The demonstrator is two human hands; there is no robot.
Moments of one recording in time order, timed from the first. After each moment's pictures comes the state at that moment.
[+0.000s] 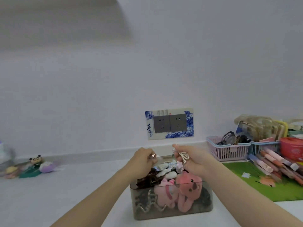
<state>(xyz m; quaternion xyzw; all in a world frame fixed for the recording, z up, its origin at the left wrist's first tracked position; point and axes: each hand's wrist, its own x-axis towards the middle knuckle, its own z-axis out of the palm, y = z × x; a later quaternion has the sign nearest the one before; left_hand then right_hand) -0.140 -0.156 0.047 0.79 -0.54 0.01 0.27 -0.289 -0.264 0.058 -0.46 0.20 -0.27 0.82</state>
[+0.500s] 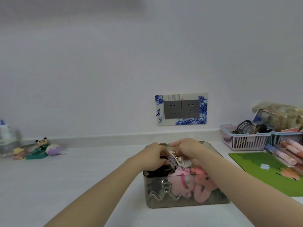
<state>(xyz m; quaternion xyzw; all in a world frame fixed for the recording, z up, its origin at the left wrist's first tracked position) -0.113 -0.159 0.030 0.78 -0.60 -0.06 0.20 -0.216 -0.270 0.032 -0.76 0.35 -0.19 0.52</state>
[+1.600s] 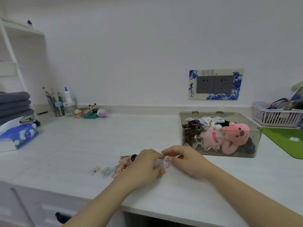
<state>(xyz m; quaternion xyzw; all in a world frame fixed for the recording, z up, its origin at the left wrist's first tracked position) -0.165 0.055 -0.038 0.84 -0.50 -0.03 0.23 -0.248 -0.098 -0.047 -0.90 0.08 -0.15 0.40</state>
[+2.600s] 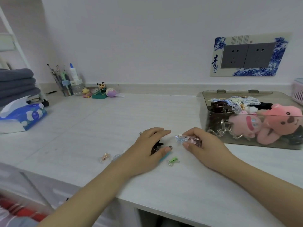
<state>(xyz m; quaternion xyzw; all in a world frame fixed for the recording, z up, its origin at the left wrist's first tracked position) -0.106 0.072 -0.066 0.80 -0.52 -0.01 0.29 -0.225 -0.101 -0.064 -0.91 0.13 -0.21 0.34</state>
